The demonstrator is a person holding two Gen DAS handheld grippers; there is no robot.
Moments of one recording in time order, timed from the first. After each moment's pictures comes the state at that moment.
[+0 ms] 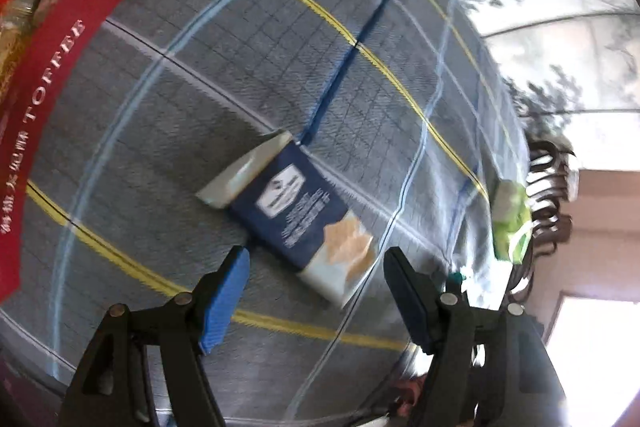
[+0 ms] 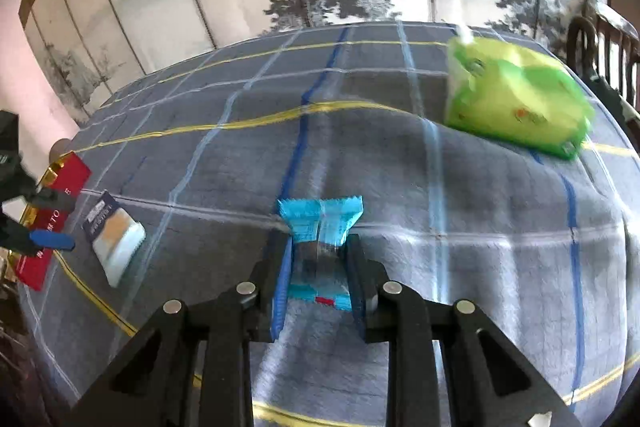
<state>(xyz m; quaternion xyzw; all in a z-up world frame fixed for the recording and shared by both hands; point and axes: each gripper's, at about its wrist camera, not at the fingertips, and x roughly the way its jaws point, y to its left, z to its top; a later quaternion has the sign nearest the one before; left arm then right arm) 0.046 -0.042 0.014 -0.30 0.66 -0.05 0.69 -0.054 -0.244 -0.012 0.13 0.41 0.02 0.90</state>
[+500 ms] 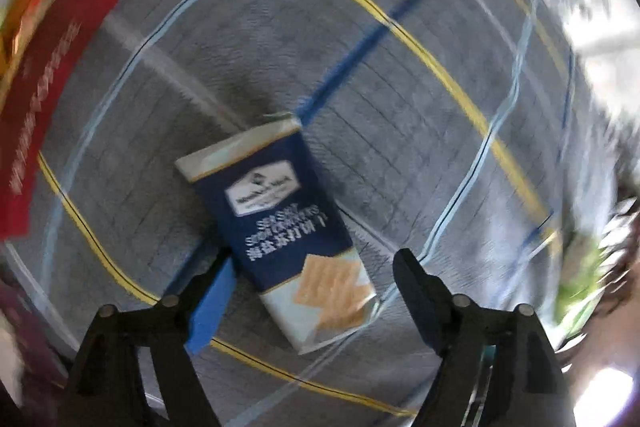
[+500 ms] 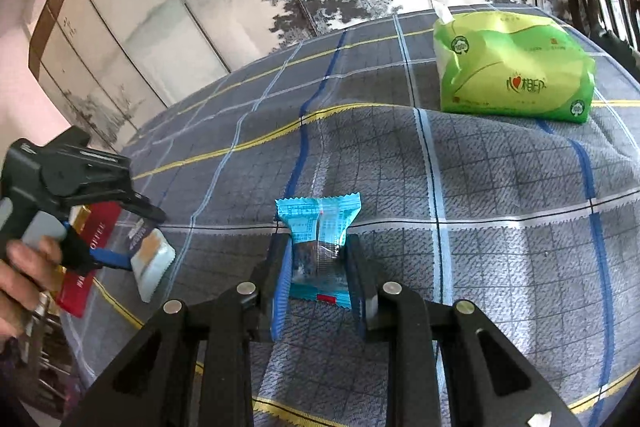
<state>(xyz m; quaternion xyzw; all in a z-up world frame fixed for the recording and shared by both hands) 0.084 -0.113 -0.002 -0.19 0.70 0.11 0.67 -0.057 -0.273 -0.015 0.22 0.38 0.06 0.90</state>
